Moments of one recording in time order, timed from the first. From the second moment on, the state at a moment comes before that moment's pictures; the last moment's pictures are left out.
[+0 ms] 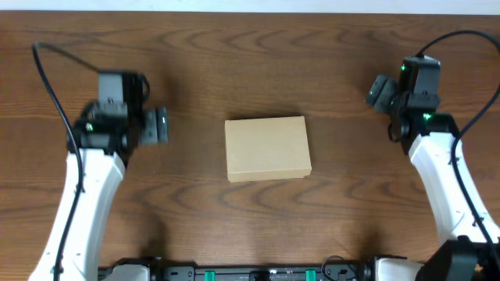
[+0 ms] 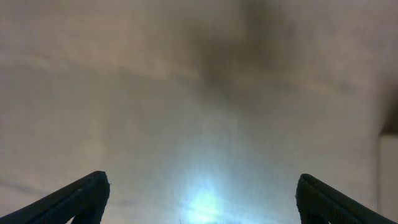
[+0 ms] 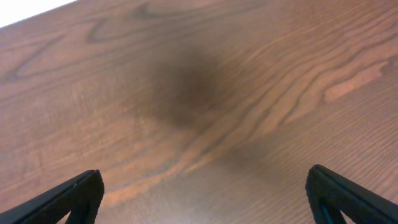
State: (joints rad) left arm -0.06 1.30 1.09 -0.86 -0.17 -0.08; right arm -0.04 1.45 1.06 -0.44 0.25 0.33
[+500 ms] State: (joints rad) left arm -0.06 0.48 0.72 -0.88 -0.17 -0.23; right arm -0.02 0.79 0.50 -0.56 0.20 0.34
